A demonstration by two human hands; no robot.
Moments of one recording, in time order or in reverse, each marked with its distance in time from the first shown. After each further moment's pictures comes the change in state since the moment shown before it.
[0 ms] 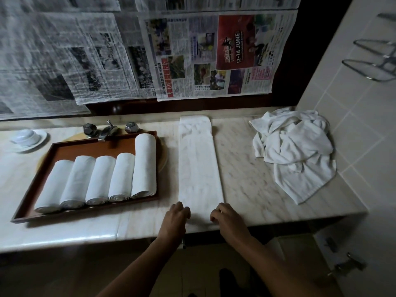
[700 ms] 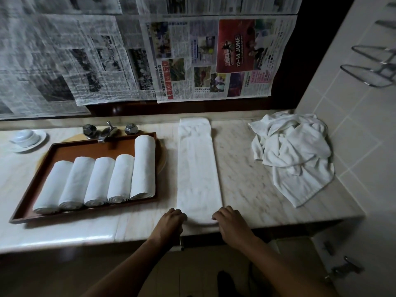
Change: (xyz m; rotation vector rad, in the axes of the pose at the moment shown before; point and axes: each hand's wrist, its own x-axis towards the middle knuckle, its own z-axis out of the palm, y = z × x) left_hand 0.004 -0.022 -0.010 0.041 -0.114 0.149; right_hand -0.001 0.017 -0.006 -0.118 -0.062 -0.109
